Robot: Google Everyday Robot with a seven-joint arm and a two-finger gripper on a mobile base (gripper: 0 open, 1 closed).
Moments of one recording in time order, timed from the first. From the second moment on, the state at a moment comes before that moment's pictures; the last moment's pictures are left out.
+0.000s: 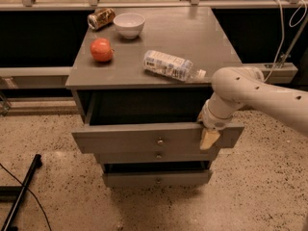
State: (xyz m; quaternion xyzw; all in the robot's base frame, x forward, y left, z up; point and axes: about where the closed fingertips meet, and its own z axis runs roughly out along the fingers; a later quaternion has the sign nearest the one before) arm 0.586 -0.177 0.635 -0.71 0.69 0.02 0.10
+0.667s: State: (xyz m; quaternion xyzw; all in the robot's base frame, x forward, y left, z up) arm 0.543 -0.186 0.642 -0.70 0.70 0.06 0.10
